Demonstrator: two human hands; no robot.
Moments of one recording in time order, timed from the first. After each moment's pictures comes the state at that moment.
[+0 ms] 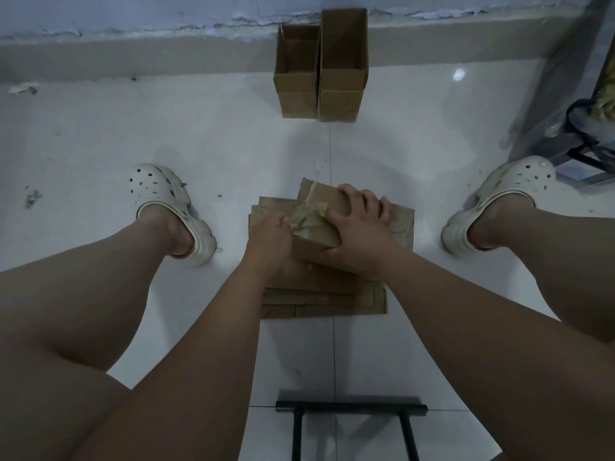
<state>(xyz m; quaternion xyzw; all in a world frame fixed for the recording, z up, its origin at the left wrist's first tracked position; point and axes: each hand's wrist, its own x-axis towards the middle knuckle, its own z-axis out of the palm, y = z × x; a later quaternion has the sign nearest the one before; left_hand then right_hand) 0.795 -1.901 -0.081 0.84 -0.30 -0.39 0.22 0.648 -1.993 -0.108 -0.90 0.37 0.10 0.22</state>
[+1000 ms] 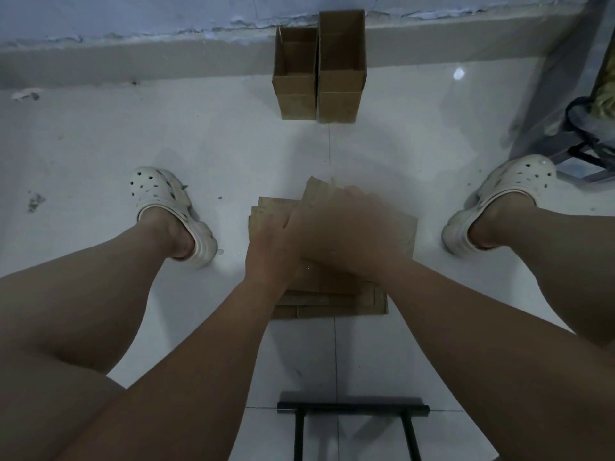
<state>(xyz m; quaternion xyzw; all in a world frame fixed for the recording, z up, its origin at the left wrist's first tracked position) 0.779 -1.889 -0.074 0.80 -0.56 -0.07 0.19 0.645 -1.987 -0.106 -0.89 0.41 0.08 0.21</state>
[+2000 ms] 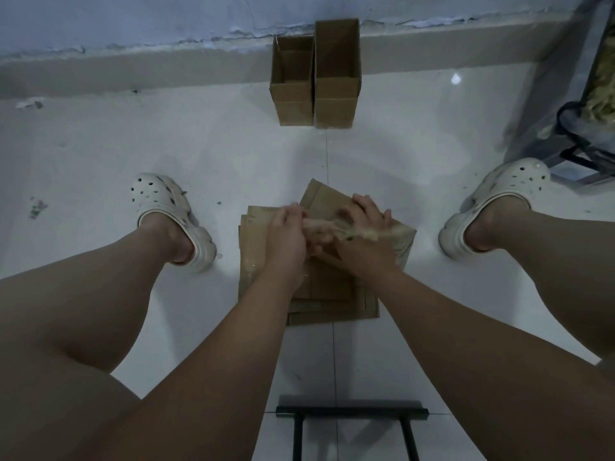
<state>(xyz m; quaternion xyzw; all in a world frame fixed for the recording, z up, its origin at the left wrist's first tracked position) 0.754 -1.923 -0.047 0.71 0.01 -0.48 0.51 0.642 -1.980 -0.110 -0.84 0.47 -0.03 0.28</state>
